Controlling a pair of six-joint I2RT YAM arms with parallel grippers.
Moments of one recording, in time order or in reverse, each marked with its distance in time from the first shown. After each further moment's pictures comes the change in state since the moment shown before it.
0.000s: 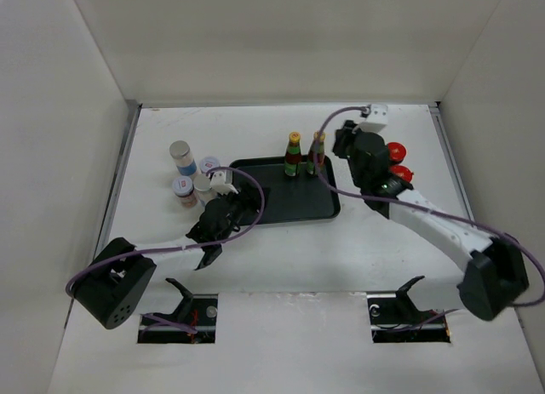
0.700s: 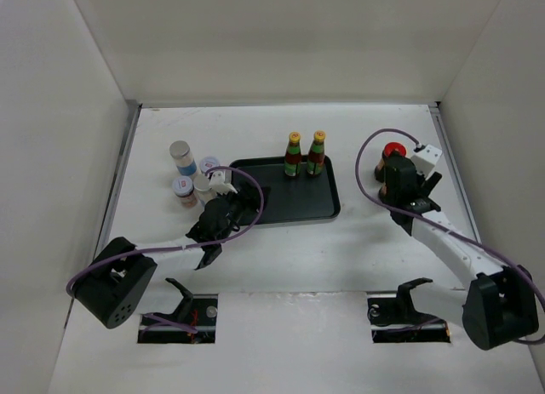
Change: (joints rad) left arm 0.006 0.006 -0.001 0.008 0.006 -0.018; right arm -0.275 -0.258 -0.324 -0.324 0.325 0.187
